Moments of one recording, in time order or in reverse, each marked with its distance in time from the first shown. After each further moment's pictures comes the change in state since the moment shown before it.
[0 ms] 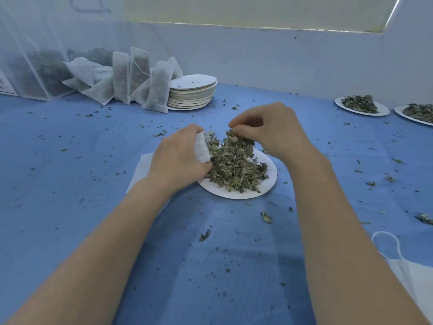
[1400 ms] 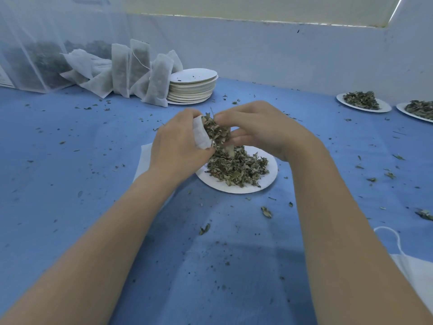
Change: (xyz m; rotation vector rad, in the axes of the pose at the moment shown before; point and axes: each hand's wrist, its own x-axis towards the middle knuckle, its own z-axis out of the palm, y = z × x) left_hand 0.000 0.008 -0.001 -0.062 0.154 -0.020; right_hand -0.007 -0.023 0.002 0.437 -0.362 0.198
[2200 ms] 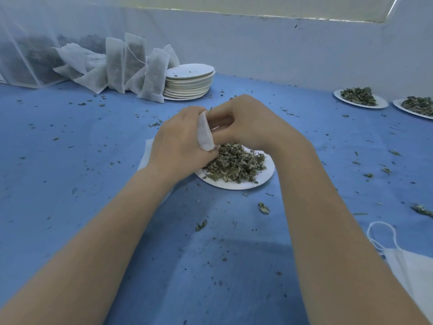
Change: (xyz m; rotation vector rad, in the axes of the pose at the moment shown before) left_hand -0.002 0.004 0.004 0.045 -0.026 0.102; right_hand 0.002 -0.004 0.013 -0.476 0.033 -0.161
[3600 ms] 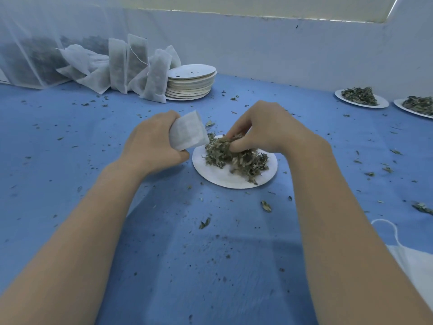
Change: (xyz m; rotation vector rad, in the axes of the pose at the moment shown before) left_hand 0.003 -0.037 -0.031 0.084 -0.183 -0.107; right_hand -0.005 0.017 -0.010 -0.214 0.059 0.173
